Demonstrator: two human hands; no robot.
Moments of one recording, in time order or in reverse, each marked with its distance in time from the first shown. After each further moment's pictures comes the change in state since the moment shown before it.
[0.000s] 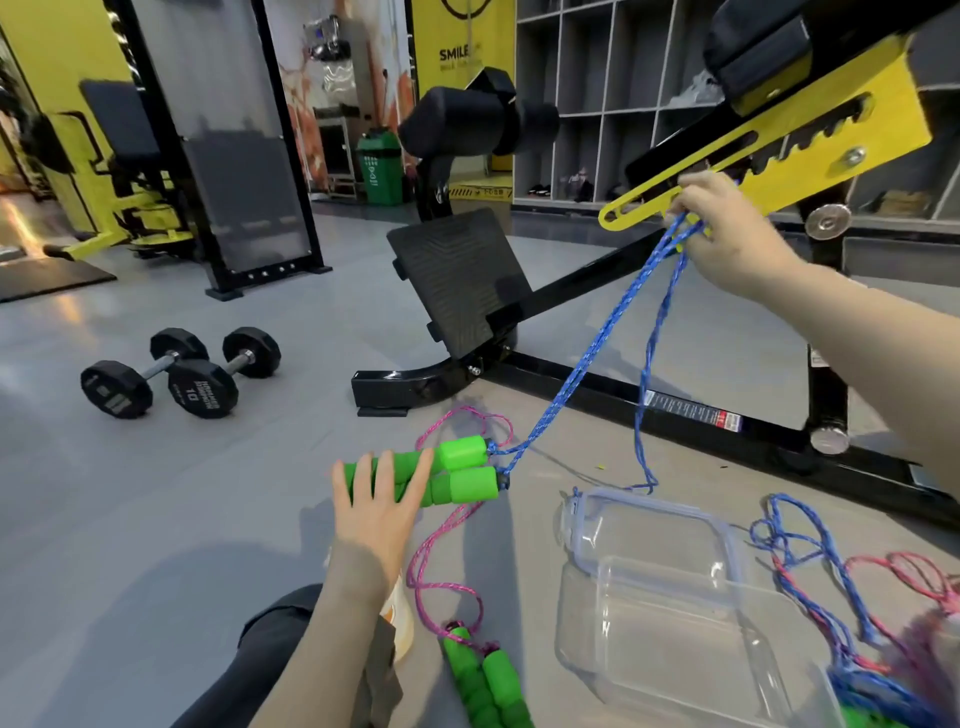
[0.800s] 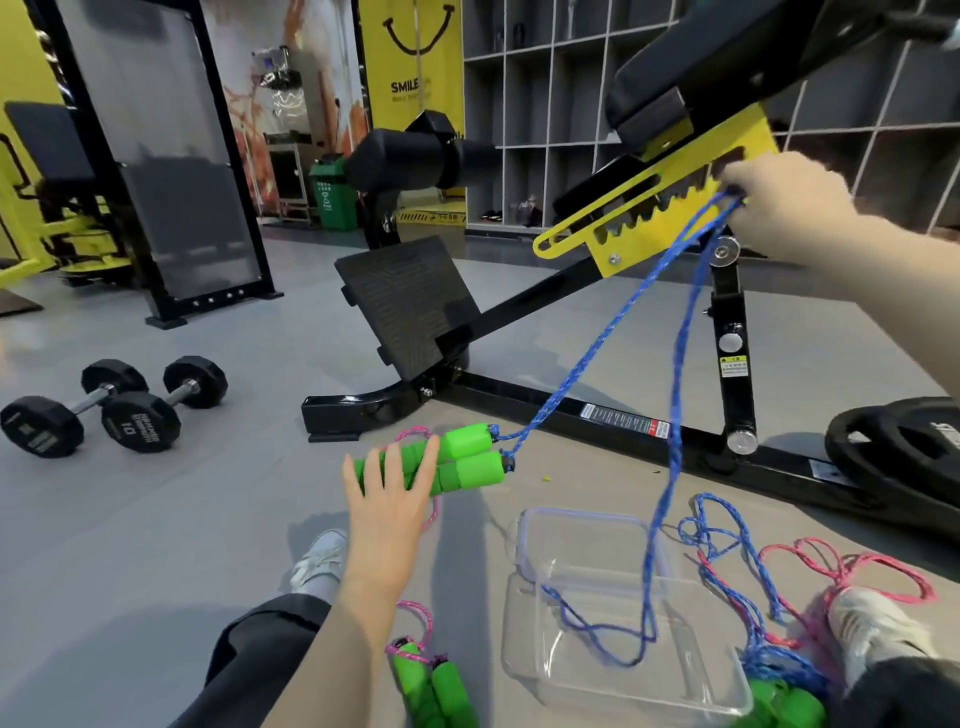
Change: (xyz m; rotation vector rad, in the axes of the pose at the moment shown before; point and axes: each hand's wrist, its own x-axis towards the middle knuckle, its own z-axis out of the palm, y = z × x) left_hand 0.046 0.062 -0.034 -0.084 -0.064 -0.048; right_hand -0.021 0.032 -0.119 -0.488 0.021 0.222
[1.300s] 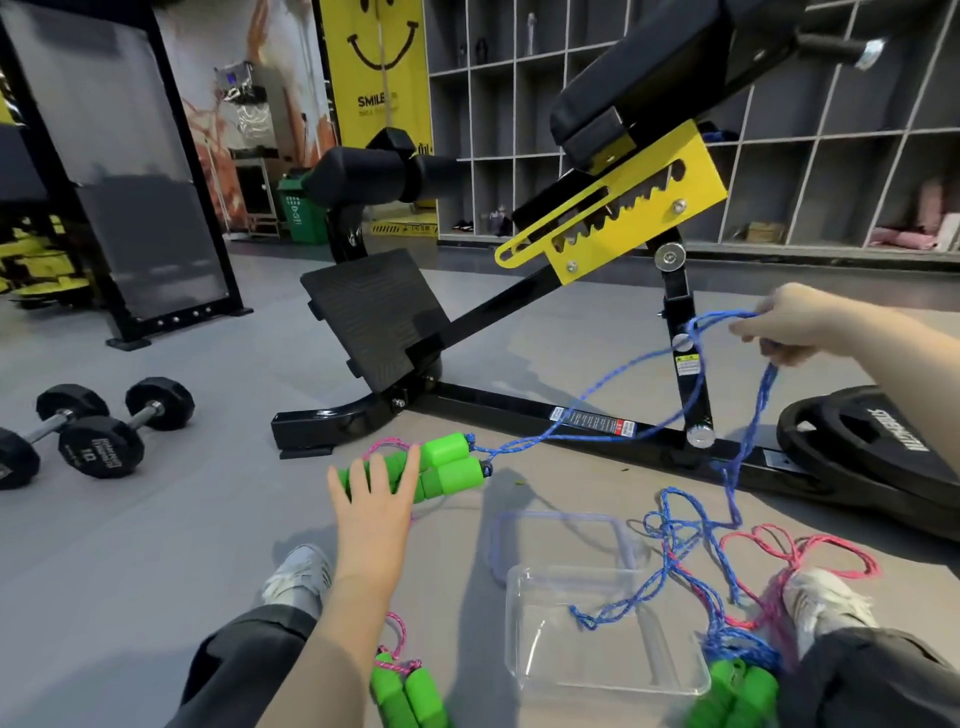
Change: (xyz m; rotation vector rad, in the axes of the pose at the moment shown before) left_hand 0.009 0.022 -0.008 -0.012 -0.109 -0.002; right_hand -0.073 0.072 0.021 0.401 -0.589 0.579
